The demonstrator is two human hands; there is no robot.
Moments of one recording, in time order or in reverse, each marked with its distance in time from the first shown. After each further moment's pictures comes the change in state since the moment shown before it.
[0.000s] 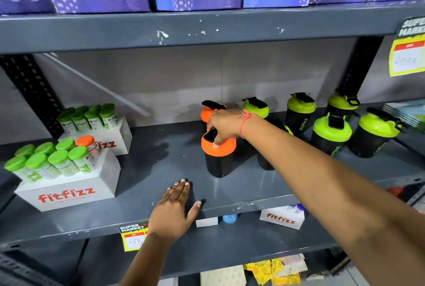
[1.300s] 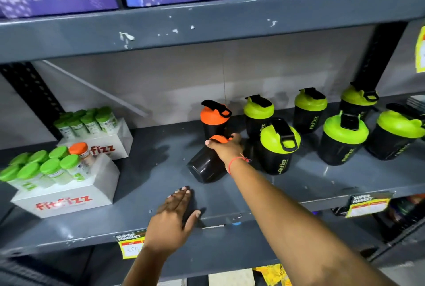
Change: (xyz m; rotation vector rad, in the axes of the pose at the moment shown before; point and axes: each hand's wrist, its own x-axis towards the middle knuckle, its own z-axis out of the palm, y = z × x) left_hand -0.001 0.007 -0.004 0.024 -0.013 -0.017; right_hand 0.077 -0.004 0.128 1.547 0.315 0.676
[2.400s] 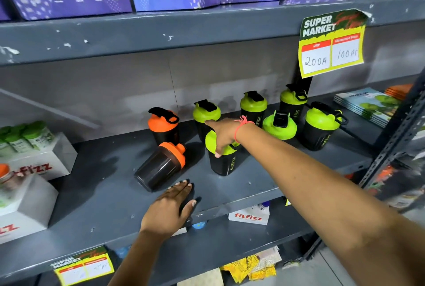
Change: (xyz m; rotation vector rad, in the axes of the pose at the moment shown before) left_hand 0.057 0.084 0.030 -0.122 0.011 0.245; right_hand 0.003 -0.052 -0.154 -1.363 -0.300 -0.332
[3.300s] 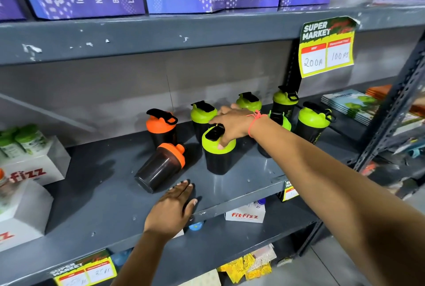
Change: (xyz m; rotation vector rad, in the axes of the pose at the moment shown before) left_hand 0.000 -0.008 0.005 -0.025 -0.016 0.069; right_hand -0.024 0.009 -0.010 -0.137 0.155 -0.026
